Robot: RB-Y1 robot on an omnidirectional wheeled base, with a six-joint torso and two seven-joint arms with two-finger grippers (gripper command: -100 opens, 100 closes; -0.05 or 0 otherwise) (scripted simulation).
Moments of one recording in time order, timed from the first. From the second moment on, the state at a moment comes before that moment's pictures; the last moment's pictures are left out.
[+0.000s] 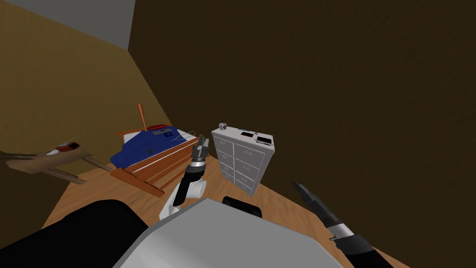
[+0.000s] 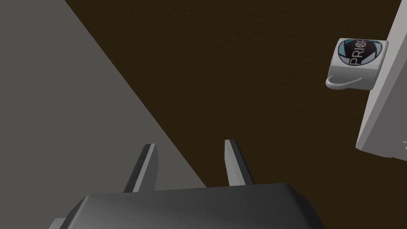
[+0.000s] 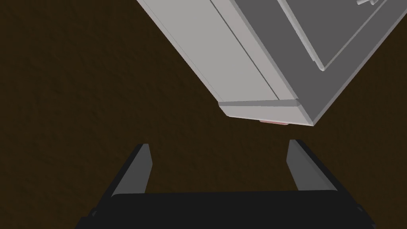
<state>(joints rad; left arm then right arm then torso) 0.52 0.03 0.07 -2.31 0.02 -0.47 0.06 0.74 -0.71 -0.08 -1.92 0.26 -0.49 0.06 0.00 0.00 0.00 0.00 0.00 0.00</state>
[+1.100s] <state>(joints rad) 0.52 0.03 0.07 -2.31 0.02 -0.47 0.06 0.74 -1.04 -0.10 -1.72 0.43 -0.61 0.12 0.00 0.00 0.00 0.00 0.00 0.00</state>
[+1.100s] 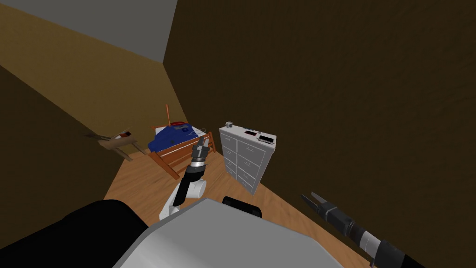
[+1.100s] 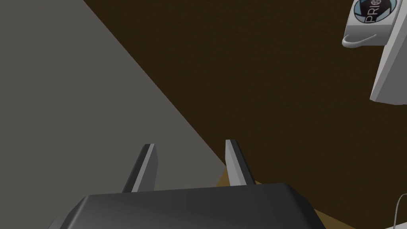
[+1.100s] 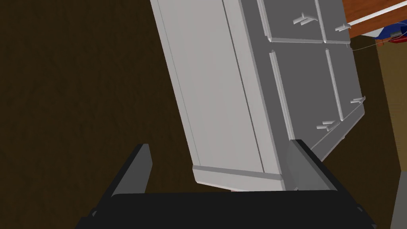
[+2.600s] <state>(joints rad) 0.52 0.03 0.07 -2.31 0.02 -0.47 0.06 0.70 -1.45 -0.17 -1.46 0.66 -0.81 0.23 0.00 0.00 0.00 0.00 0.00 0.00</state>
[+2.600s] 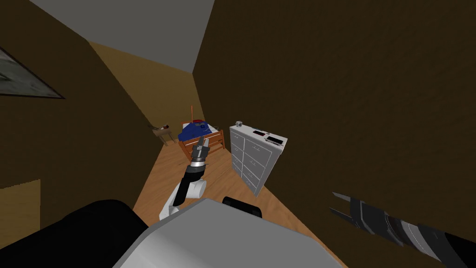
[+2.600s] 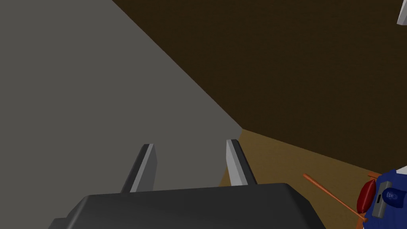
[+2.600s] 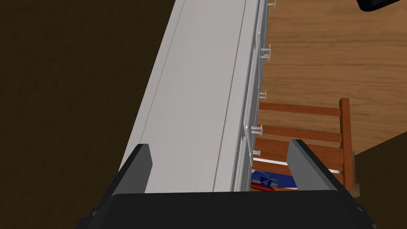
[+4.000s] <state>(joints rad) 0.52 0.03 0.07 -2.31 0.02 -0.47 0.06 0.60 -1.82 -0.20 -1.23 0.87 -1.06 0.35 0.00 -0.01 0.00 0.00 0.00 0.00</state>
